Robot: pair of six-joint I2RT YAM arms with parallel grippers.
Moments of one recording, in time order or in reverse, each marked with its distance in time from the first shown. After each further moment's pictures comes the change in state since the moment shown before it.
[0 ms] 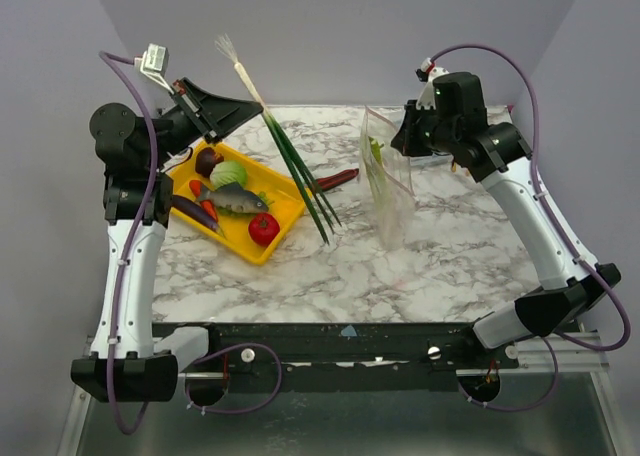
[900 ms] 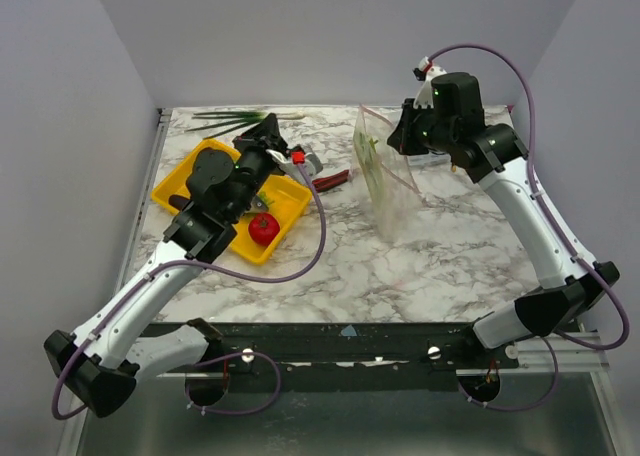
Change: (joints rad) left arm -0.615 -0.103 -0.248 -0.073 -0.948 2.207; right arm 0.000 -0.010 -0.034 0.065 -0.015 0.003
